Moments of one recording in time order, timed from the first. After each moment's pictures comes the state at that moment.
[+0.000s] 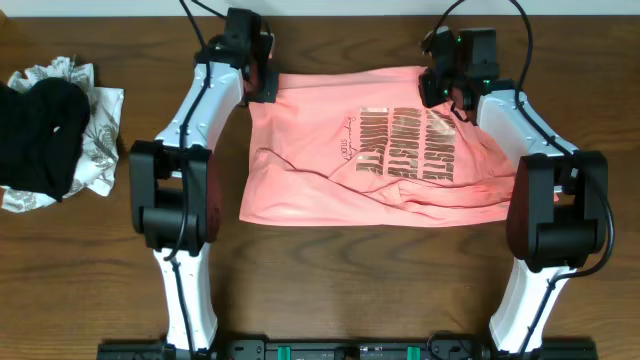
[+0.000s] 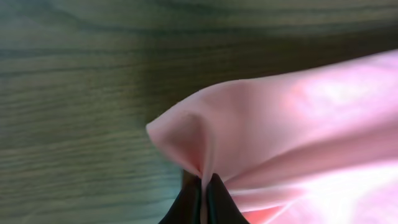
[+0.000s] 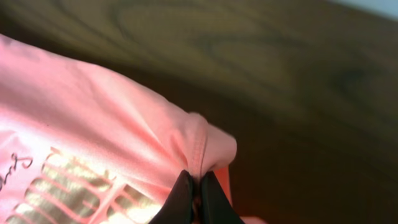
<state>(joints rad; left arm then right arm) -0.16 2.22 1.85 -0.75 0.02 0.02 0.09 2.10 1.50 -0.26 -0.24 -0.19</state>
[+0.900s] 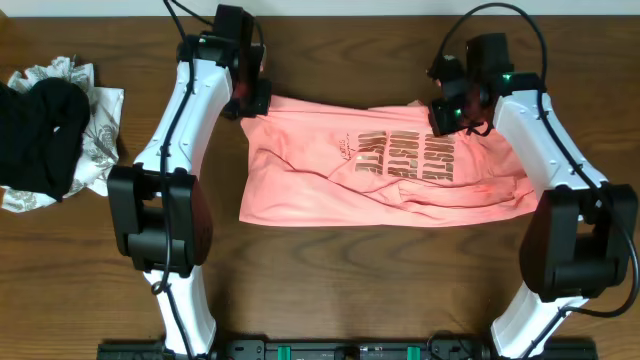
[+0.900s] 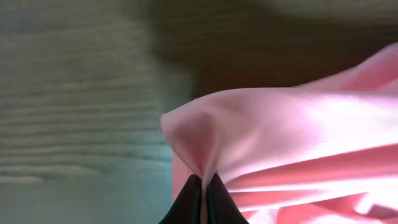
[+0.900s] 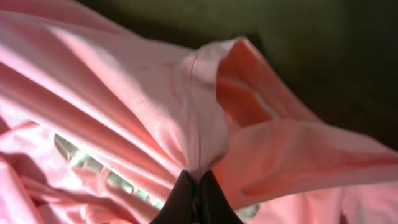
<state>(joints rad) -0.16 2.08 1.85 -1.08 0.04 -0.03 0.09 1.93 1.51 -0.80 -0.24 -0.19</state>
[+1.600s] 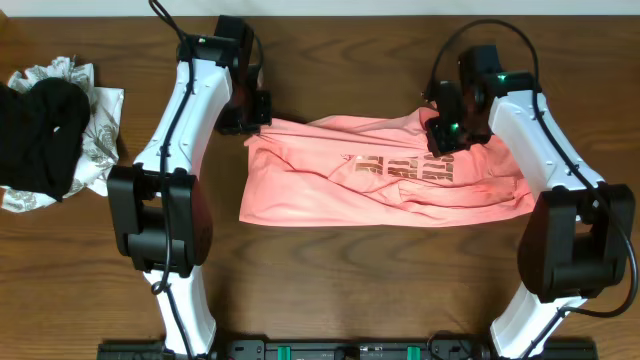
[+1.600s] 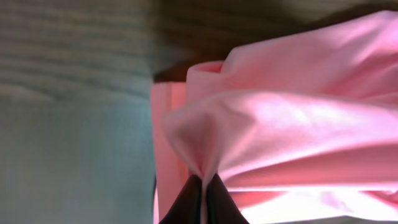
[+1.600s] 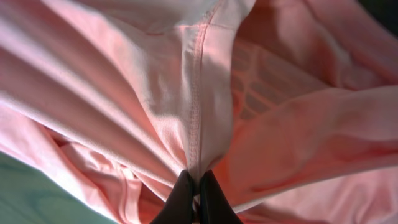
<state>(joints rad) -0.16 2.08 1.85 -1.26 0.12 -0.20 0.11 1.93 1.51 -1.00 -0.24 -0.18</state>
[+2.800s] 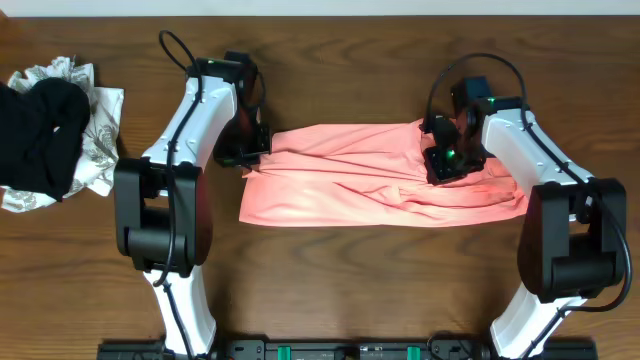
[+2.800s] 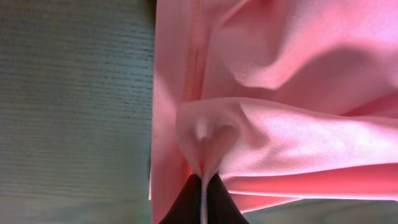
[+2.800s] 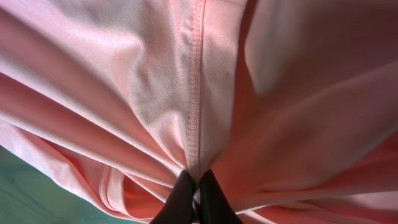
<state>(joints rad) -0.16 2.08 1.66 -1.29 0.13 -0.25 0.11 1.93 1.33 -0.96 -0.24 -0.18</state>
